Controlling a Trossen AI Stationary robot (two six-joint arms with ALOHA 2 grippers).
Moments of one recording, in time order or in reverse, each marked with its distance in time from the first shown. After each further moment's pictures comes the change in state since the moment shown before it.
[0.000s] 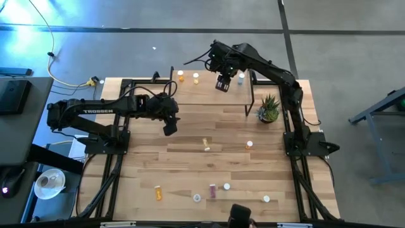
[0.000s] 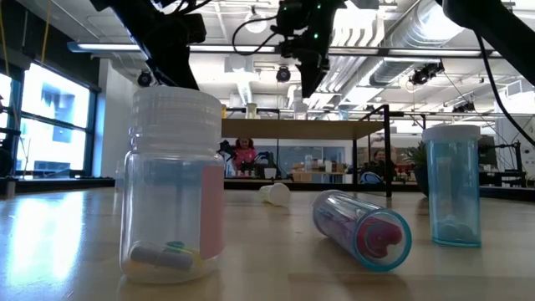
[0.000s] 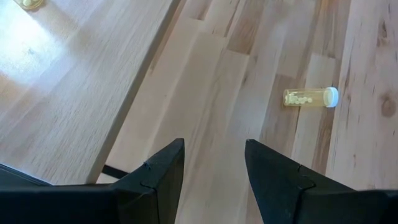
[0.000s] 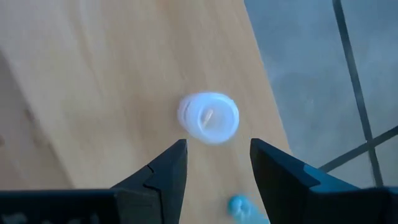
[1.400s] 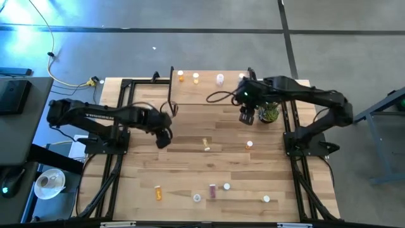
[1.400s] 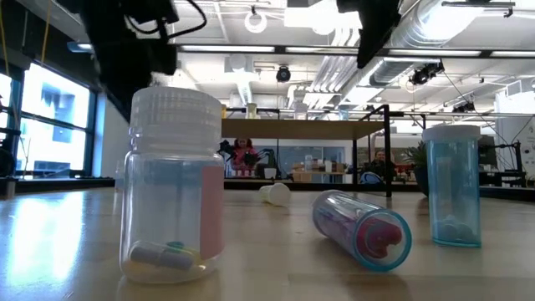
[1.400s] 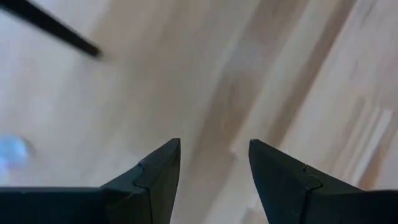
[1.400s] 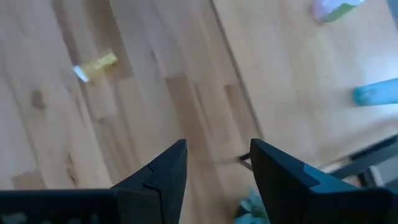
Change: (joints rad) left arm -0.186 0.003 -0.123 -0.216 0.000 -0.401; right arm 0.301 -0.680 -0.841 0.244 -0.038 0.297
